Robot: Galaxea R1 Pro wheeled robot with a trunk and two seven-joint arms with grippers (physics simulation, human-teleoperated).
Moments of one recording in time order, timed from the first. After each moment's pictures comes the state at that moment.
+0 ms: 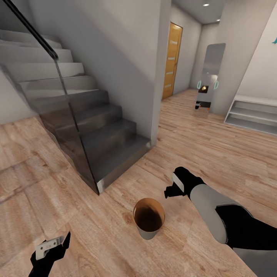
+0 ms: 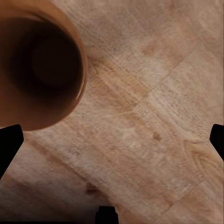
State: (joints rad) left arm 0.07 0.08 0.19 -1.26 0.25 -0.13 -0.02; right arm -1.14 0.08 0.07 -0.22 0.01 0.97 -0.06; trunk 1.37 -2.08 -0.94
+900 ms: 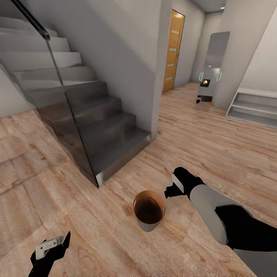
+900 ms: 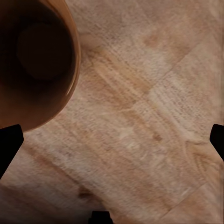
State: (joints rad) left arm 0.07 0.08 0.19 -1.26 0.25 -0.13 -0.02; right arm -1.14 0.08 0.11 -0.22 0.01 0.96 -0.06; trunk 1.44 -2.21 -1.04
